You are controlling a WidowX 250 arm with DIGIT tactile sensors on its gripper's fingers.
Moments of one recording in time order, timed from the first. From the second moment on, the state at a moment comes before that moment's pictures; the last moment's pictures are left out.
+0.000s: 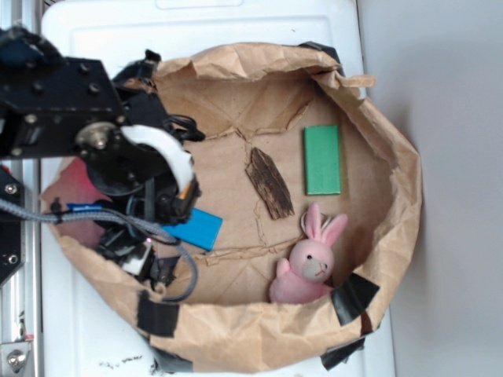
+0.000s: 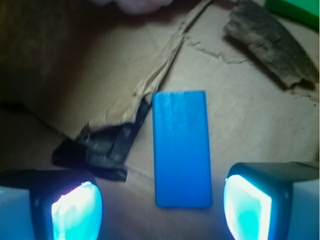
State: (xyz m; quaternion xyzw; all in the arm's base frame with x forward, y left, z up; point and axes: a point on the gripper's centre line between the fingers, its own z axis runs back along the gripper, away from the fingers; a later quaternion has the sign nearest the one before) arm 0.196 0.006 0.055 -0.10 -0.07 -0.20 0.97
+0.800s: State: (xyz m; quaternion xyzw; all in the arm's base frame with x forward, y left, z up) arm 0.208 -0.016 0.015 -0.04 -0.07 -0.16 0.98
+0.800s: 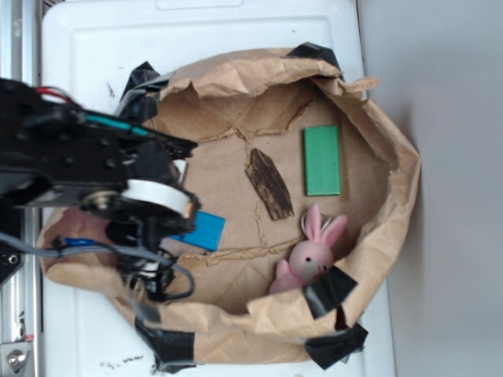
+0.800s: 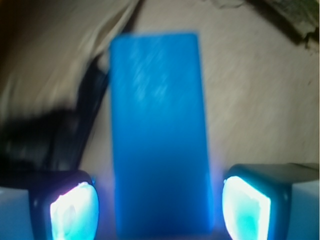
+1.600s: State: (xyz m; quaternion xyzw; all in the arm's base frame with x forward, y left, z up) arm 0.227 -0.022 0.056 -0.11 -0.05 -0.14 0.98
